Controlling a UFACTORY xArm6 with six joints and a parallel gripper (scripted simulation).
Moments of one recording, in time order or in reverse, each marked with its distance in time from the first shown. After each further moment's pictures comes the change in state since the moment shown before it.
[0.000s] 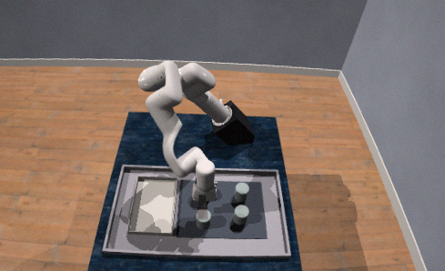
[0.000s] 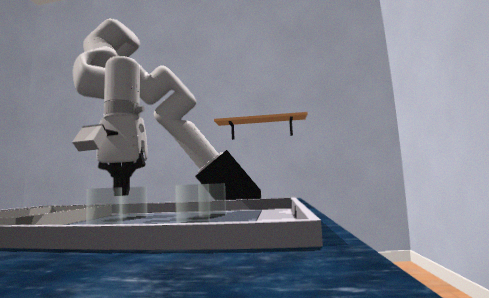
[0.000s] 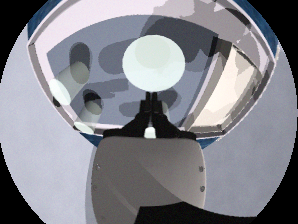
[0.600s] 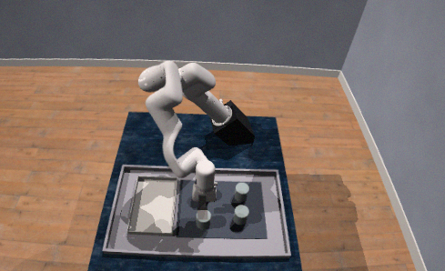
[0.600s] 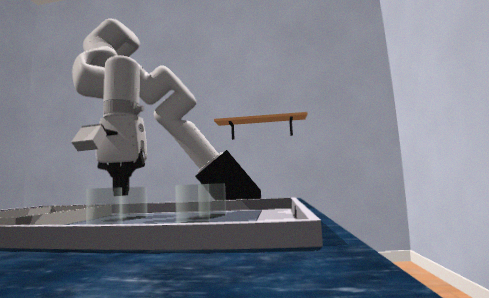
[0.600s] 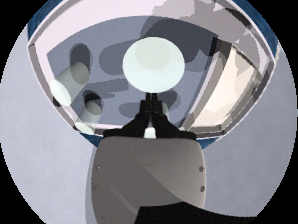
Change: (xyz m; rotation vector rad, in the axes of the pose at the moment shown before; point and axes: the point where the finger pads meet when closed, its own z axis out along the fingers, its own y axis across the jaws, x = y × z) arm 0.002 0.000 0.000 0.000 0.000 0.000
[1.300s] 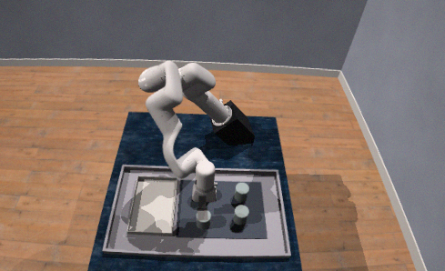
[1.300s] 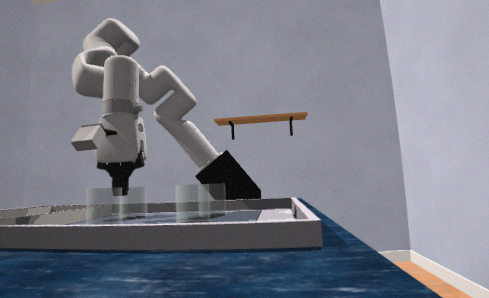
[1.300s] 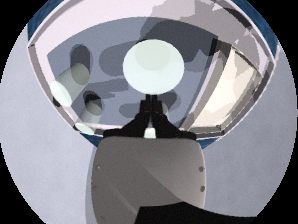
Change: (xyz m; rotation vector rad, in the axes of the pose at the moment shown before) arm 0.002 0.000 0.000 0.000 0.000 0.000
